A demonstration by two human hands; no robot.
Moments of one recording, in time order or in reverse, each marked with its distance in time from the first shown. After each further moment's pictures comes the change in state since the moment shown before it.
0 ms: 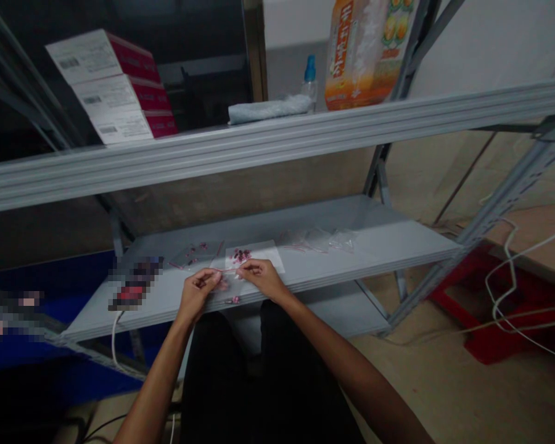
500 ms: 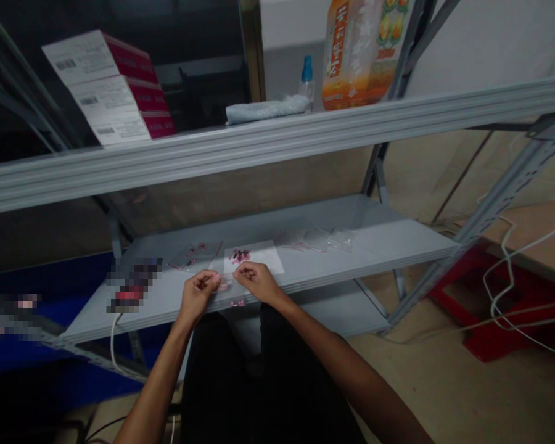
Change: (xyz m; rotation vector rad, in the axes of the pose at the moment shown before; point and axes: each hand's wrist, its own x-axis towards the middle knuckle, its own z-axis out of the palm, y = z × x) left_hand 0.003 -0.012 -0.003 0.055 0.024 0.007; right_hand -0.003 -0.002 0.007 -0.148 -0.060 -0.087
